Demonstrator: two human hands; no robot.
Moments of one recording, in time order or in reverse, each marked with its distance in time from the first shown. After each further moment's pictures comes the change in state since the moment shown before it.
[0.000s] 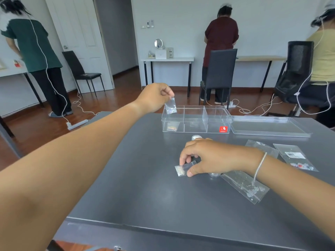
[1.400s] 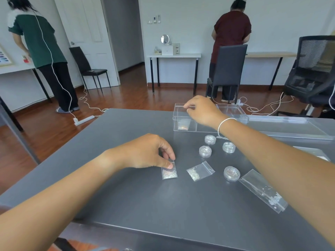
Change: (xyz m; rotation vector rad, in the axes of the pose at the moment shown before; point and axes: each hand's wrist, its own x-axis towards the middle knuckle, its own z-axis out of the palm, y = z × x) left_hand -0.121 -0.022 -0.008 0.103 -0.562 -0.051; right_hand 0.114 0.036 -0.039 0.099 0.577 0.243
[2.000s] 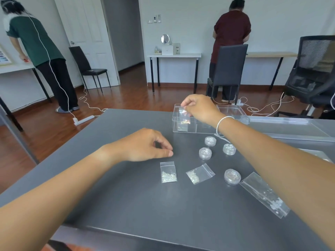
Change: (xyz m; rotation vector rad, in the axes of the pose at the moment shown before) left_hand 0.014 -0.012 -0.010 0.025 0.099 0.036; right_hand 0.011 0.000 0.000 0.295 0.018 0.070
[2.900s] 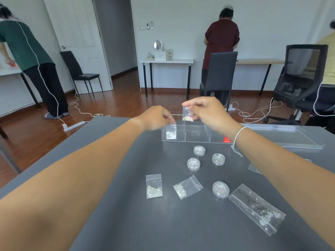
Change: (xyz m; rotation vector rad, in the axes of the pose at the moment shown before) left_hand 0.130 -0.006 -0.017 0.012 0.157 -0.053; right_hand -0.022 0.006 -0.039 0.250 0.084 -0.018
